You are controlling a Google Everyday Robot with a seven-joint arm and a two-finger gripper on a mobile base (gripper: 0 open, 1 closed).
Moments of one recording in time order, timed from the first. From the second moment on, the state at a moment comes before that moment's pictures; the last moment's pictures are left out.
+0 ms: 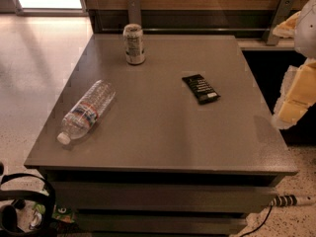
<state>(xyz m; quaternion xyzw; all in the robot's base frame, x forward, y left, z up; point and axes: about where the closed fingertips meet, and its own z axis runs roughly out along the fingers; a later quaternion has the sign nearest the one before) 0.438 -0.212 0.993 -0.60 0.78 -0.05 0.18</state>
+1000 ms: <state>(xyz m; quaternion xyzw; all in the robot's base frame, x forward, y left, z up) 0.489 -0.201 1.034 -0.66 0.71 -0.11 0.23</state>
